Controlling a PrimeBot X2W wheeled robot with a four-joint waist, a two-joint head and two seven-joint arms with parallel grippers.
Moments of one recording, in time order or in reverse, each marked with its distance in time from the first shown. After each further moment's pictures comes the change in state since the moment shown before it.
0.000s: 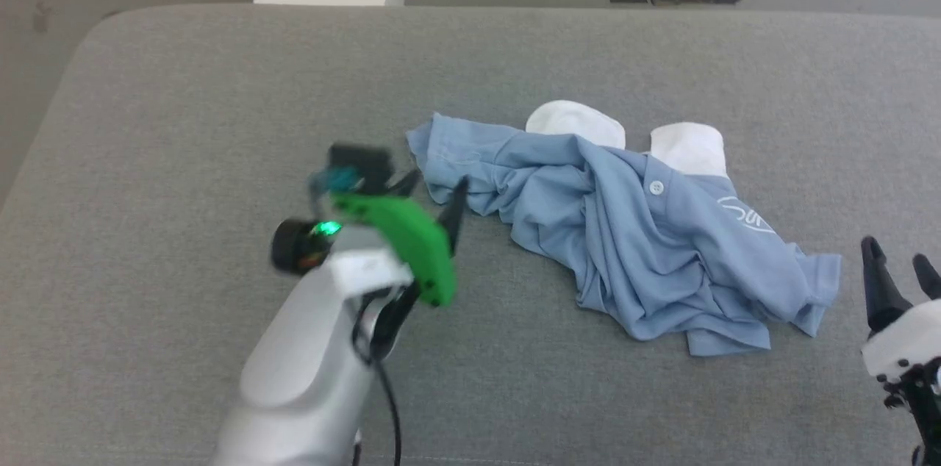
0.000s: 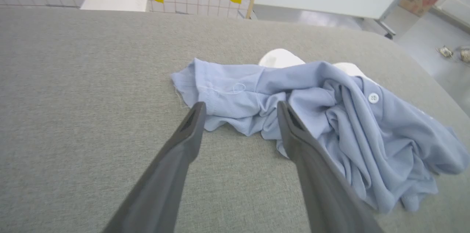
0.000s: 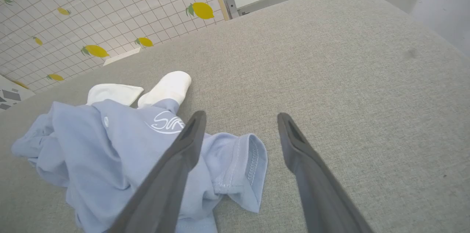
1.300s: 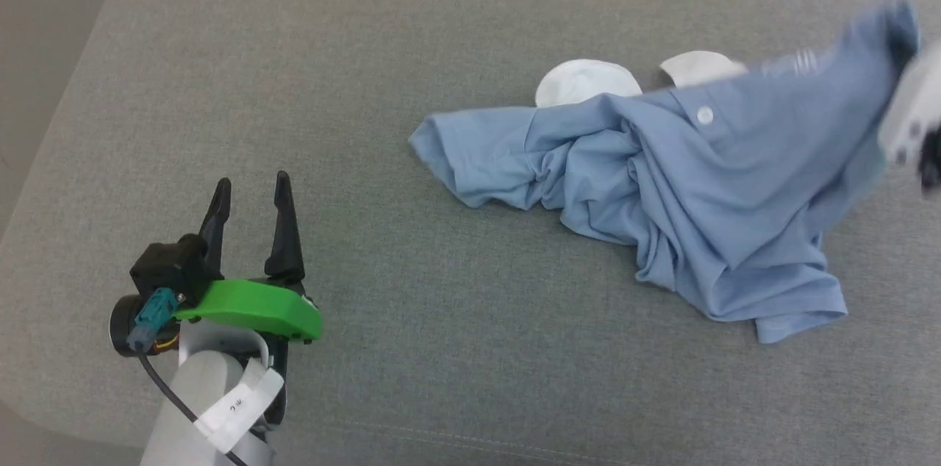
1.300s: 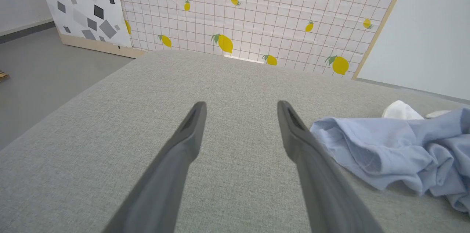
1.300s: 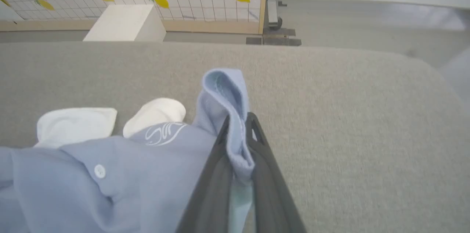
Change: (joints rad) left arm 0.245 0.067 0.298 -0.166 0.144 0.038 -0.459; right arm -0.660 -0.248 0.241 0.505 -0.113 0.000 0.132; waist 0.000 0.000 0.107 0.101
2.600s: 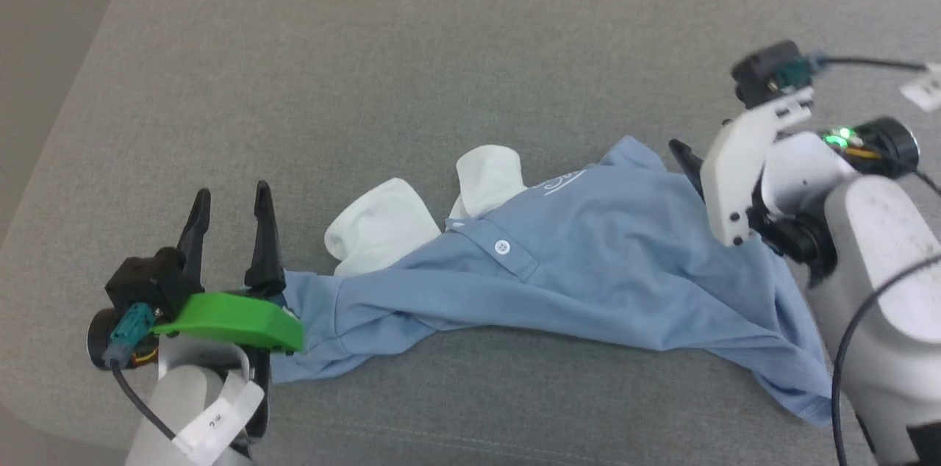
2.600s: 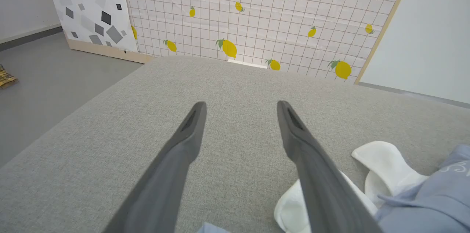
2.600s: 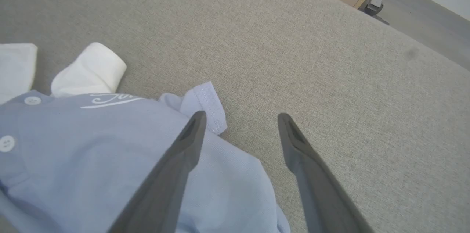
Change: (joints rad) left arm 0.057 0.033 0.011 -0.071 -0.023 0.009 0.021; right arm 0.155 0.063 0.375 -0.220 0.049 0.000 0.205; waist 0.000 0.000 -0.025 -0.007
